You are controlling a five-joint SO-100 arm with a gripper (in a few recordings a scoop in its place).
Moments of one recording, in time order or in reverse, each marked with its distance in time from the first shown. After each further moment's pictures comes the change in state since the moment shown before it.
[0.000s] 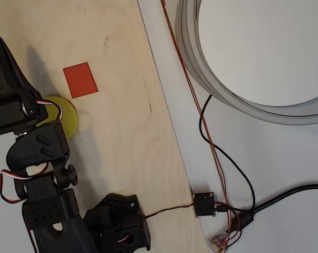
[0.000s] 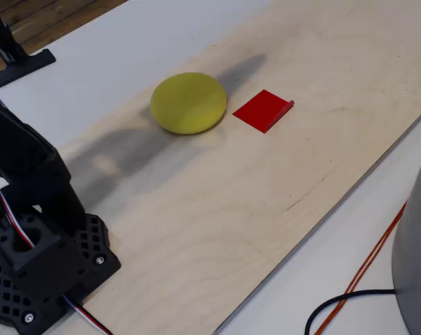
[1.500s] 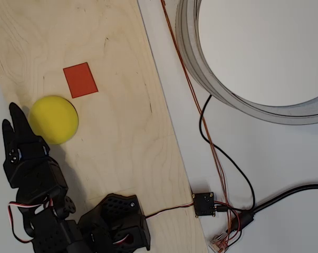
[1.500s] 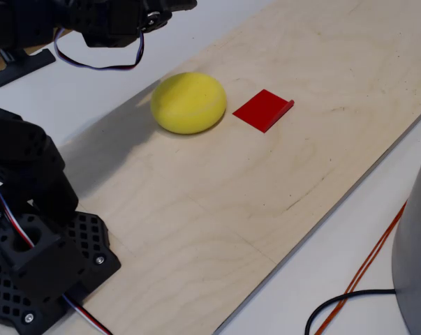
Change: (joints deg) arm -17.3 22.7 40.4 14.6 51.9
